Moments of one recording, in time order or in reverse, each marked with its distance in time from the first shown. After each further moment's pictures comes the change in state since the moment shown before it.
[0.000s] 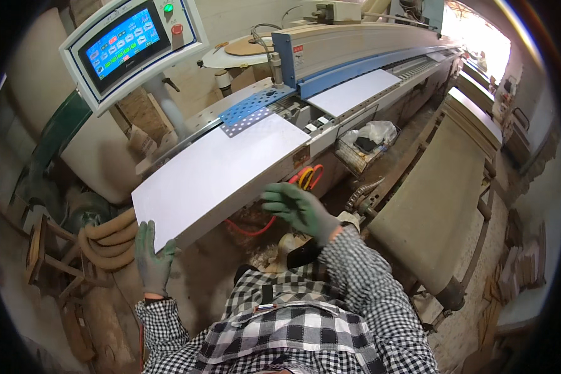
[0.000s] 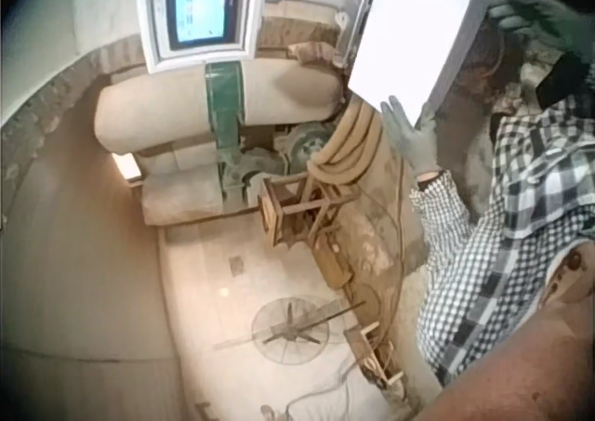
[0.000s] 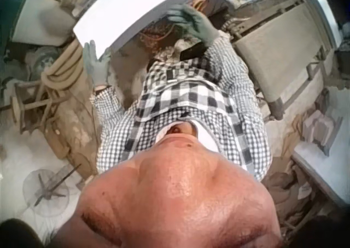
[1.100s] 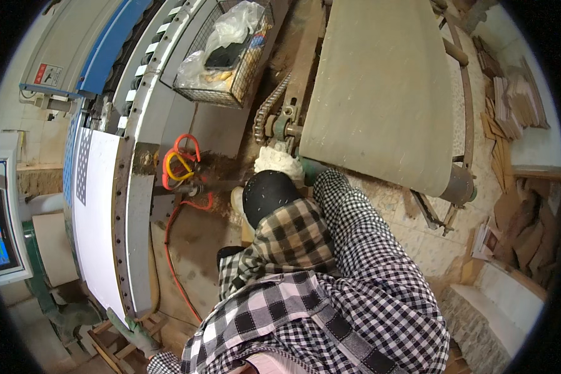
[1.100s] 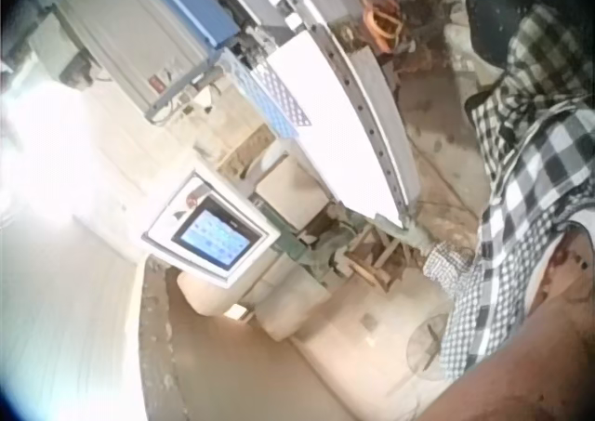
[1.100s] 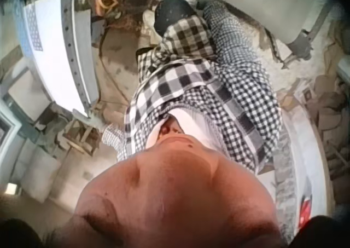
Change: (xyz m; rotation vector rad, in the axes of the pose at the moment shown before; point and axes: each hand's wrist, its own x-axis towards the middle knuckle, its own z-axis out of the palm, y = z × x) left_hand 0.021 -0.022 -0.067 -0.229 -0.320 -0.193; right_hand -0.180 0.095 -0.324 -0.208 1.316 0.214
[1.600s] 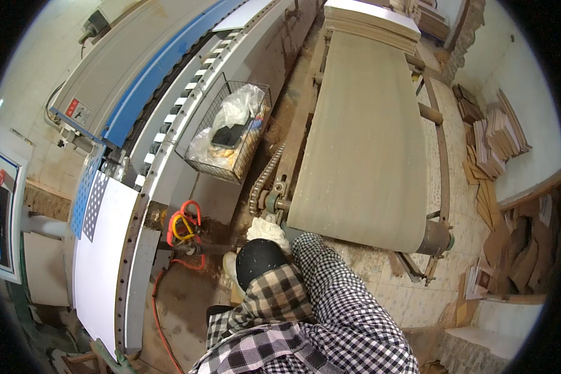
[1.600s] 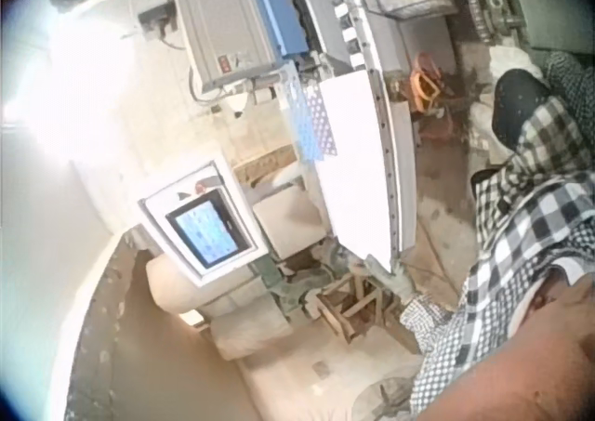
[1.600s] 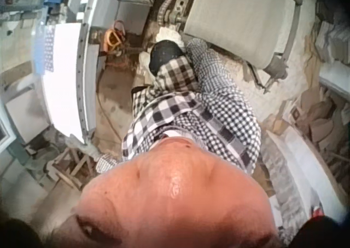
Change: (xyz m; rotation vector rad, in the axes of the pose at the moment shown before) left_hand -0.002 -0.004 -0.001 0.069 -0.050 0.094; right_hand 0.003 -0.006 0.018 -0.565 0.025 -0.339
